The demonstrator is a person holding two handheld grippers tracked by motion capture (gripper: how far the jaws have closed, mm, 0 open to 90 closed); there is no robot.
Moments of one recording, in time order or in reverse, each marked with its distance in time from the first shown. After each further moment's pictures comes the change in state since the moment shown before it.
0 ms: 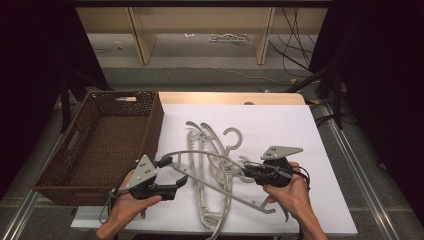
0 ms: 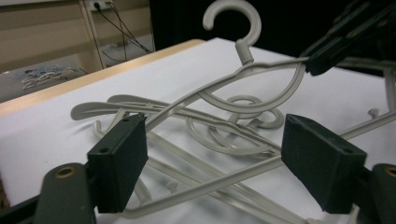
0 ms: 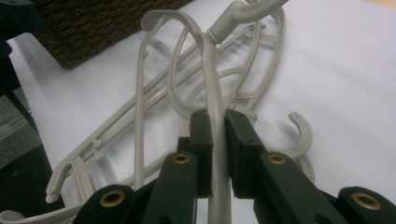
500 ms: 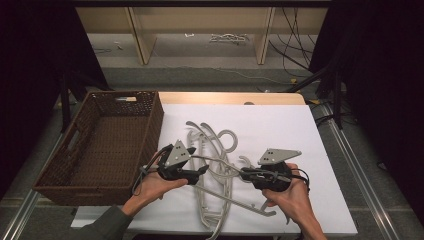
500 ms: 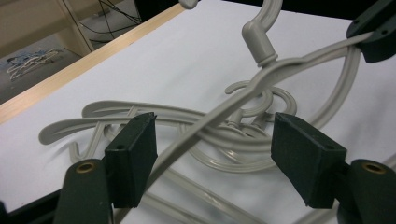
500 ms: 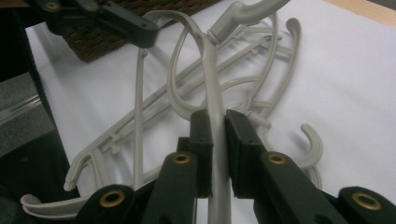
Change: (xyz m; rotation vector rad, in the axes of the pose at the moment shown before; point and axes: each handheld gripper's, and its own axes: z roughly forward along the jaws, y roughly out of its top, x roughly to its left) left arm -0.006 0.033 0.061 0.194 -0.044 0.098; right arm 0.017 0.005 -0.007 0.003 0.022 -0.079
